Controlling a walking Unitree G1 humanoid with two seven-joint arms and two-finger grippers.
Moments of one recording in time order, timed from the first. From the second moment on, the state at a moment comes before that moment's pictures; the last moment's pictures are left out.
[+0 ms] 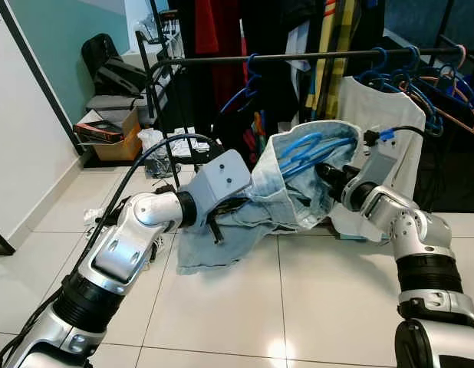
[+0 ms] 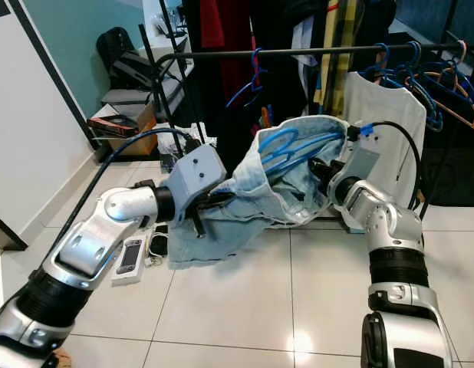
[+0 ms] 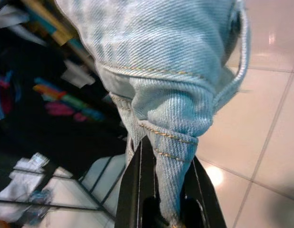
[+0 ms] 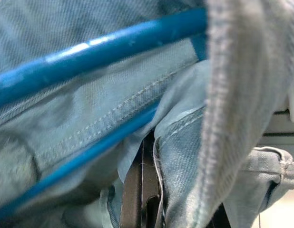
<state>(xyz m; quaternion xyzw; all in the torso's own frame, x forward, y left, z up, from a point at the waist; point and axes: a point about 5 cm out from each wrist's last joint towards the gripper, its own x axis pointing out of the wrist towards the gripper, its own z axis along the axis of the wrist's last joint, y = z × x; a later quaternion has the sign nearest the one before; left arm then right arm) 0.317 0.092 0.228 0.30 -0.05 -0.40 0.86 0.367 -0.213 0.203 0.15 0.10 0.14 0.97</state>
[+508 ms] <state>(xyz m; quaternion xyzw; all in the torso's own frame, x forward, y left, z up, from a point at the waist) 0.330 0.143 0.199 0.45 0.07 -0.30 0.84 0.359 -0.237 0.207 0.10 0.10 0.14 0.98</state>
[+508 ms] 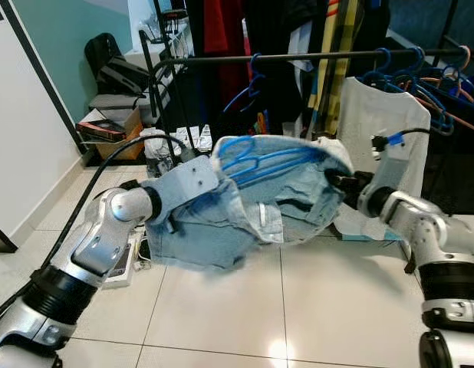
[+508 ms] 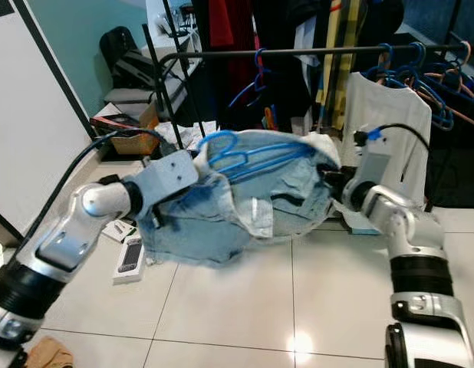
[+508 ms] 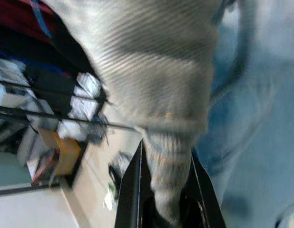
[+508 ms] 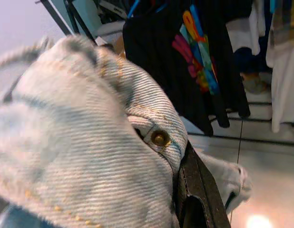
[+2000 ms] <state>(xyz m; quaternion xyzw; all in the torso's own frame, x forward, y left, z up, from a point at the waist) 0.343 0.171 0.234 0.44 0.09 -0.14 0.88 0.364 -0.214 0.192 0.17 0.12 0.15 0.97</state>
